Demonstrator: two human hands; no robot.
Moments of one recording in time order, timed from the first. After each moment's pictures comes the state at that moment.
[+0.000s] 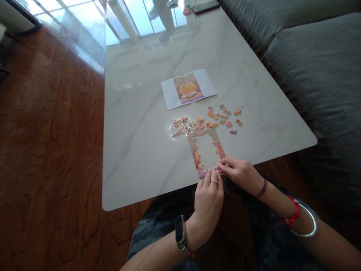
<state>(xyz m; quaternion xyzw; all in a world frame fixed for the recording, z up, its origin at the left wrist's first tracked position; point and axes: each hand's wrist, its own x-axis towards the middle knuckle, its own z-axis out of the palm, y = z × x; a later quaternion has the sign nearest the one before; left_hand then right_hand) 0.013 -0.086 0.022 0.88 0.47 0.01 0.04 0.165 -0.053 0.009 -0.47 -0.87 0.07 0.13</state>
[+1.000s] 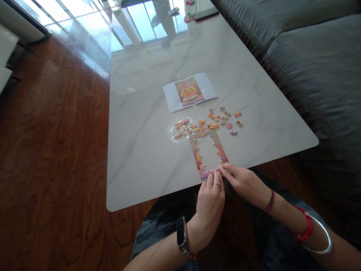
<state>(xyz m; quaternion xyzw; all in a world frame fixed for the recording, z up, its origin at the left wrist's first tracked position) 0.015 -0.088 0.020 0.90 0.43 -0.02 -0.04 0.158 -0.073 0.015 -0.45 -0.89 0.03 0.07</state>
